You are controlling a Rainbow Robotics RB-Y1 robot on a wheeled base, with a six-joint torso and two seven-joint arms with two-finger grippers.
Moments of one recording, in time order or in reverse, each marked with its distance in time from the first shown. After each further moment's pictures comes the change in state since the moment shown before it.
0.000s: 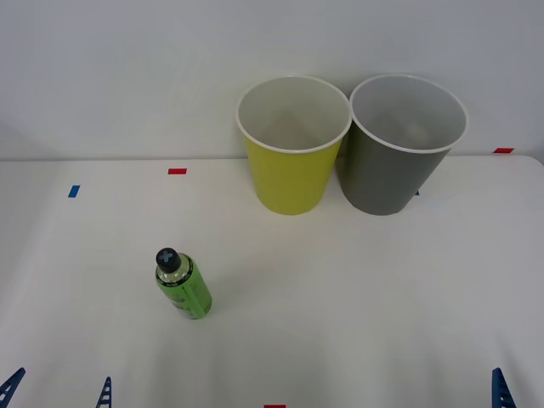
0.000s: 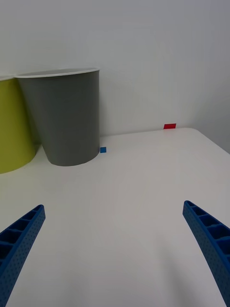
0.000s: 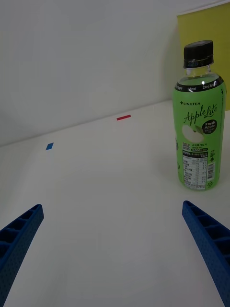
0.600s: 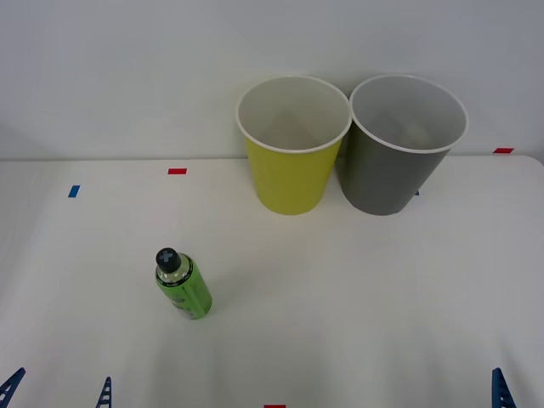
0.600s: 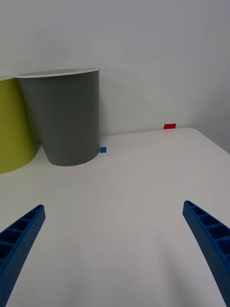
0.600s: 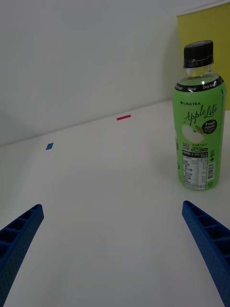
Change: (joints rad) right arm 0.000 0.000 0.000 0.000 0.000 0.000 0.000; left arm 0.000 0.000 0.000 0.000 0.000 0.000 0.000
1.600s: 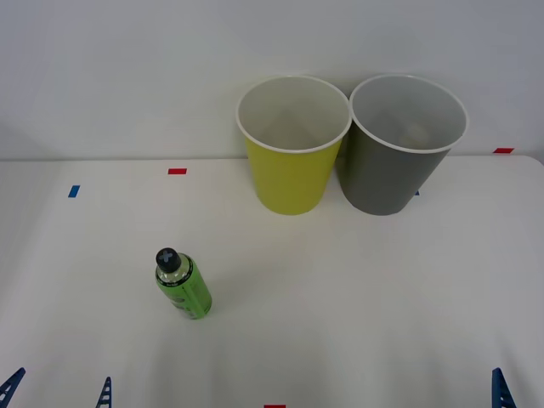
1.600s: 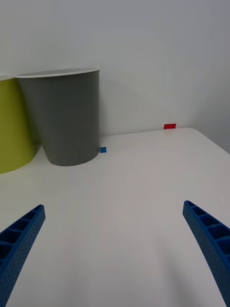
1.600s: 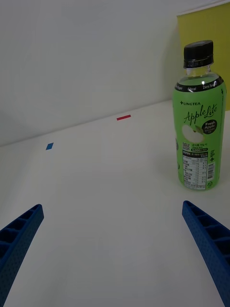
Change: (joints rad) right arm 0.000 0.000 0.000 0.000 0.000 0.000 0.000; left arm 0.000 0.000 0.000 0.000 0.000 0.000 0.000
